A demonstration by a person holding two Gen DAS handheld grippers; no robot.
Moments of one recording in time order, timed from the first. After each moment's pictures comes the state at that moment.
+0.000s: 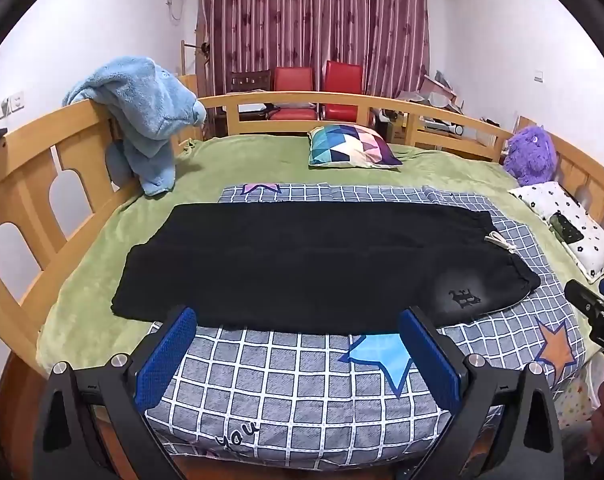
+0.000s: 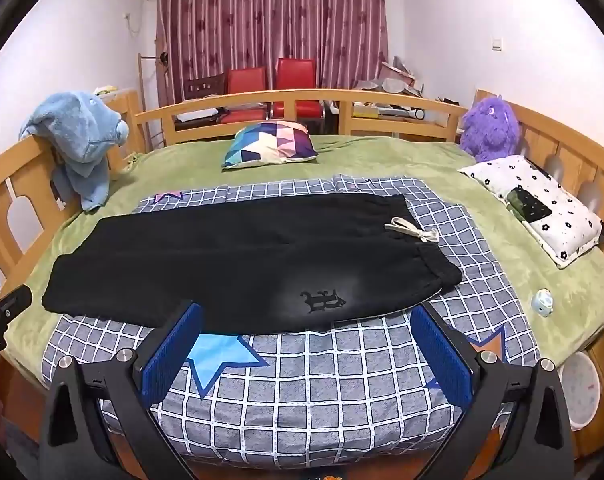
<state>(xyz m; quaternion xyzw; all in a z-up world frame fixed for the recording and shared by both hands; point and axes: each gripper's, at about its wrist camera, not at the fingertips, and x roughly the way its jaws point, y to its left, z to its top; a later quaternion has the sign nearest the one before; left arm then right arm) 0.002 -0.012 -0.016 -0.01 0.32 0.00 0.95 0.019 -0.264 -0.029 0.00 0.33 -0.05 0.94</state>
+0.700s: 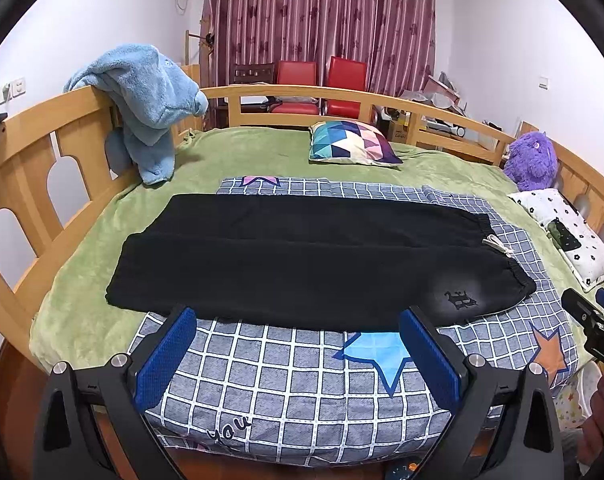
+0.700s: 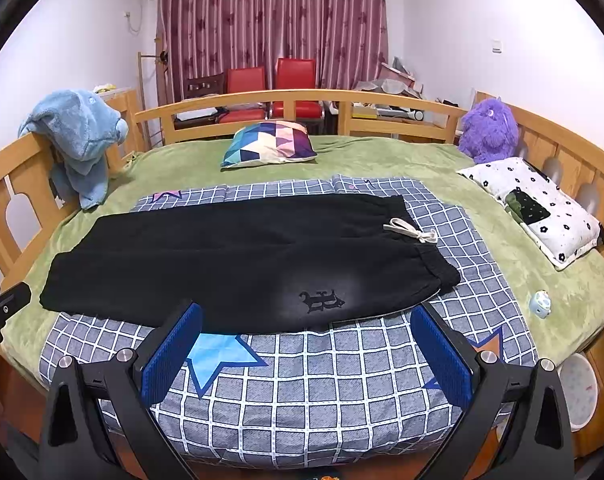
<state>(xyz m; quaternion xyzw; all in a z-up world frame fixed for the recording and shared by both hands) 0.004 -0.011 -0.020 -0.03 0.33 0.00 0.94 0.011 -0.291 -0.027 0.00 0.32 -0.05 0.94</state>
